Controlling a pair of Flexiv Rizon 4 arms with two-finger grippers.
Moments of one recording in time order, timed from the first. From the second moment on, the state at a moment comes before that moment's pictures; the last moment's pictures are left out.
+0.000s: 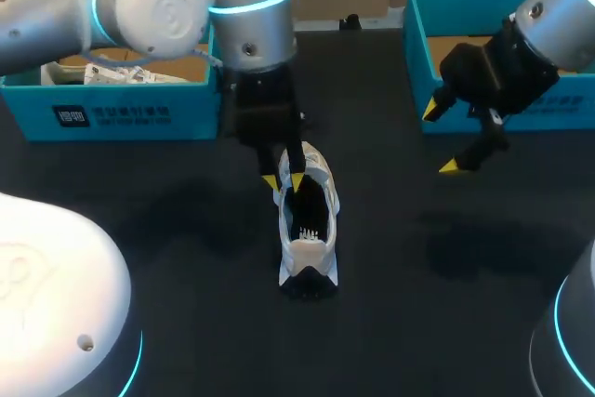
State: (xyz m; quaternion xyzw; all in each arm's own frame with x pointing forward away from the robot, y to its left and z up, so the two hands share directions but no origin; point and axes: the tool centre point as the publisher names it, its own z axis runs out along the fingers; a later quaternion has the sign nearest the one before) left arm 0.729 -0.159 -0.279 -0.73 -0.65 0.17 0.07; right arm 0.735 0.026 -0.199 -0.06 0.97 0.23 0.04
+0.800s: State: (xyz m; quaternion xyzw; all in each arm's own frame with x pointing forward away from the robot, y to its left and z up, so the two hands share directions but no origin) left arm 0.725 -0.178 -0.341 -0.73 -0.67 0.11 0.06; right arm 0.735 0.026 -0.199 -0.06 0.97 0.23 0.04
